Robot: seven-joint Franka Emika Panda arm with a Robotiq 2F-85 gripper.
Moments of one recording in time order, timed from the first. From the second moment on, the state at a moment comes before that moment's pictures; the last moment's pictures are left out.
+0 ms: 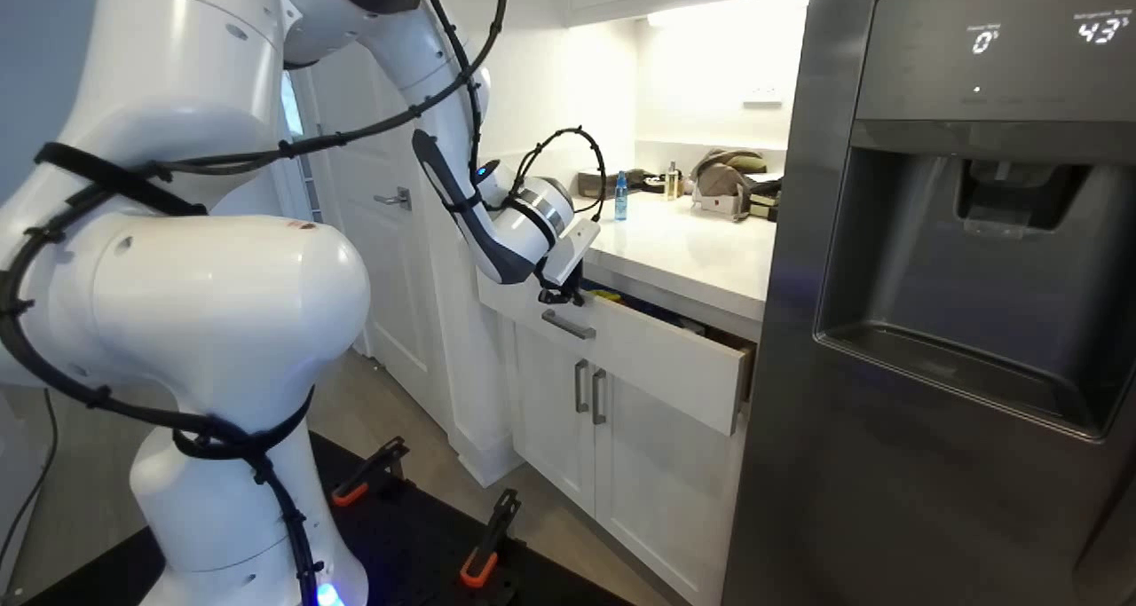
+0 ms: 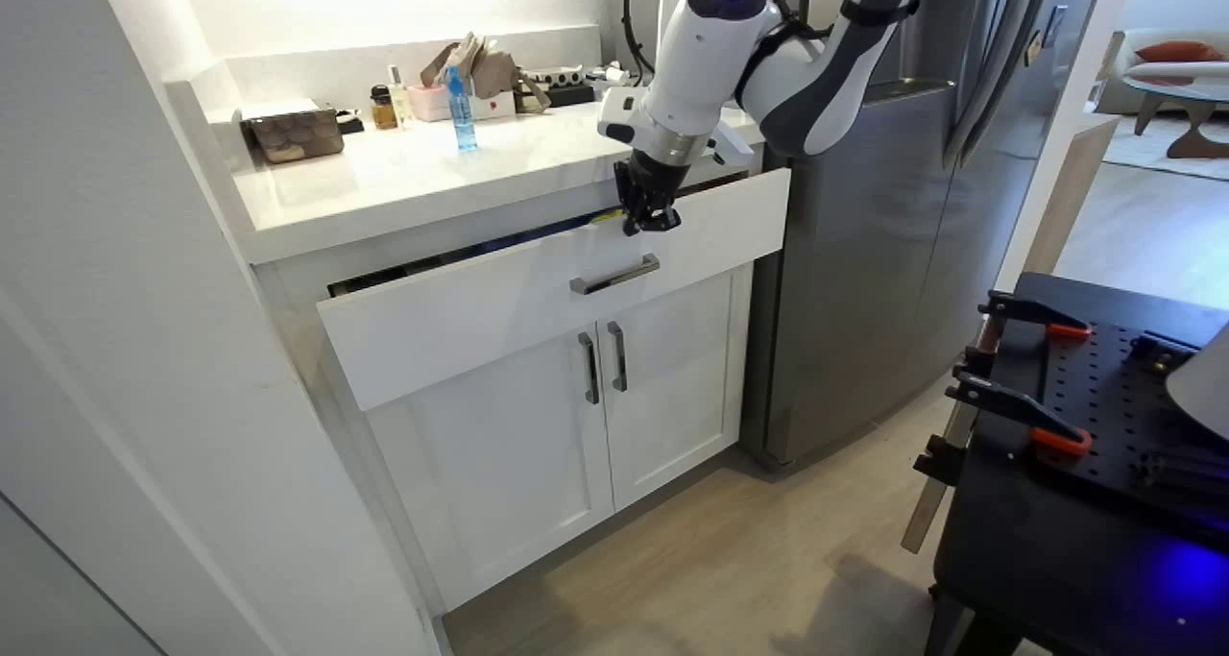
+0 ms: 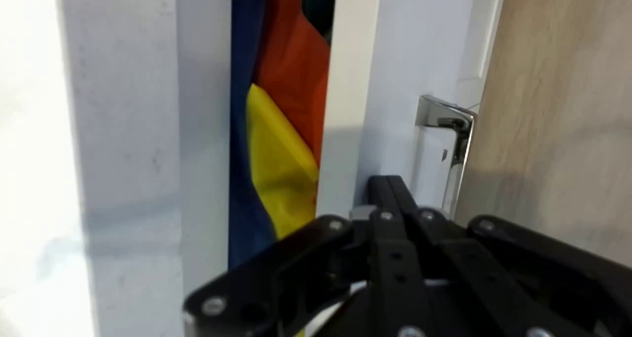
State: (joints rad) arm 0.59 0.60 -0.61 -2.11 -1.07 3.18 -0.10
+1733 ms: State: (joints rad) arm 0.72 0.96 -0.83 -1.89 -0.91 3.29 0.09
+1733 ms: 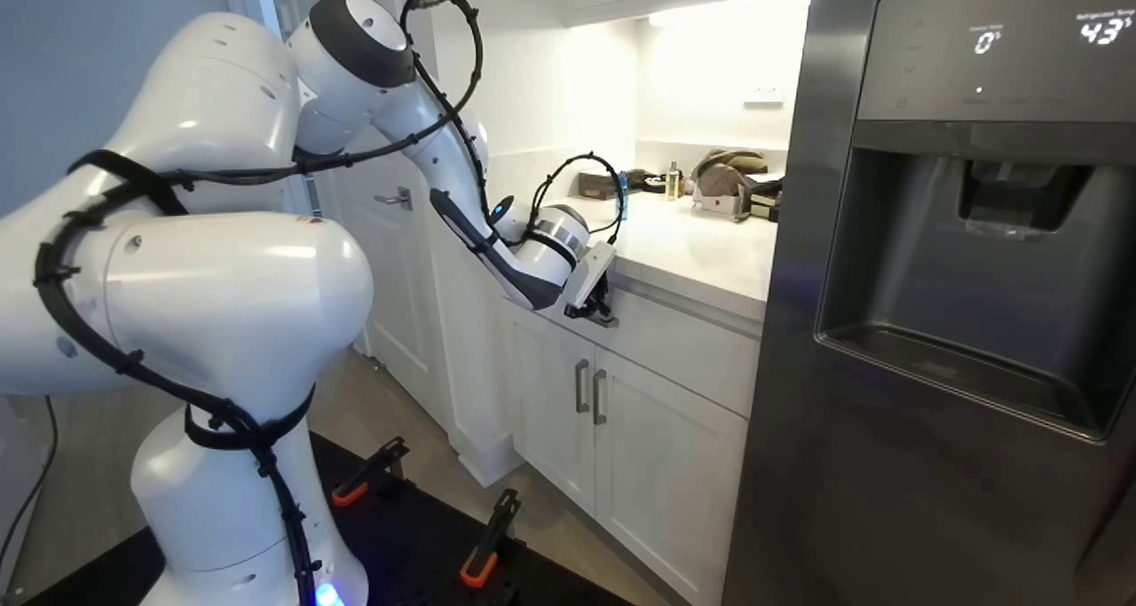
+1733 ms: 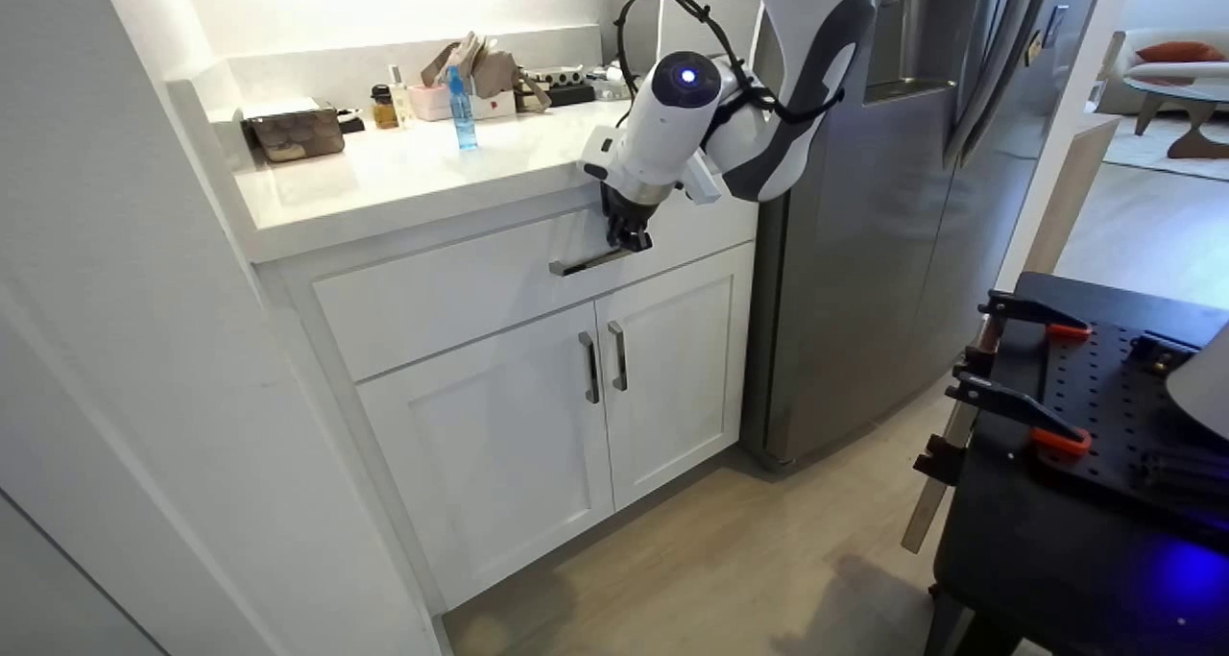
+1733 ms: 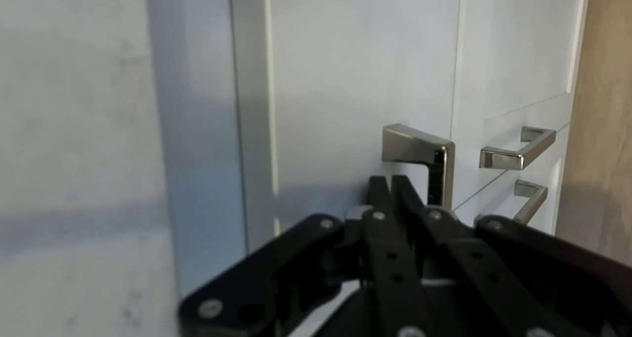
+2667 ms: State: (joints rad) arm 0.81 0.51 -0.89 -2.30 -0.95 3.18 -0.09
